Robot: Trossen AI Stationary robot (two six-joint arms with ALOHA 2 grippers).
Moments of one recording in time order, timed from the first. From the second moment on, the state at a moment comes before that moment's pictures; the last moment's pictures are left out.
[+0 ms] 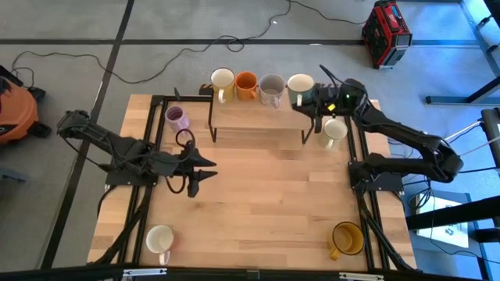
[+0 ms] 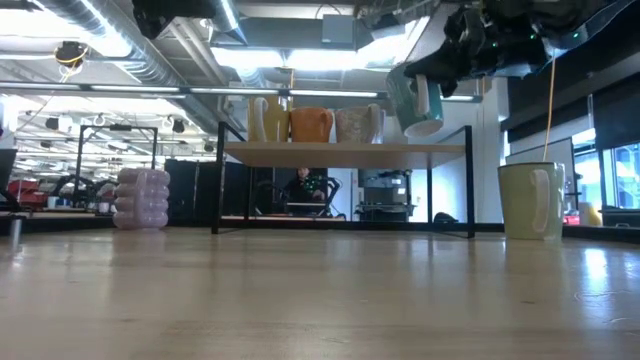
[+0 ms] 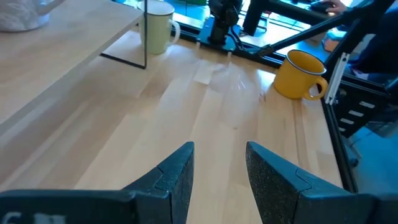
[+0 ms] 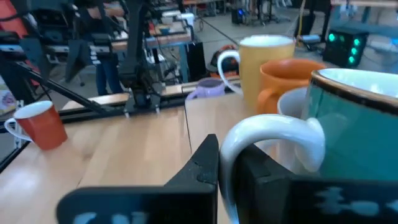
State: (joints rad) left arm -0.39 0.96 0.83 -0.34 -0.49 -0.49; right arm -0.77 1.06 0.70 0.21 -0.70 -0.03
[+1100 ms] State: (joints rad) left arm -0.38 0.96 0.83 -0.34 -0.48 -0.49; right arm -0.96 1.29 0.70 0.32 -1.00 -0.22
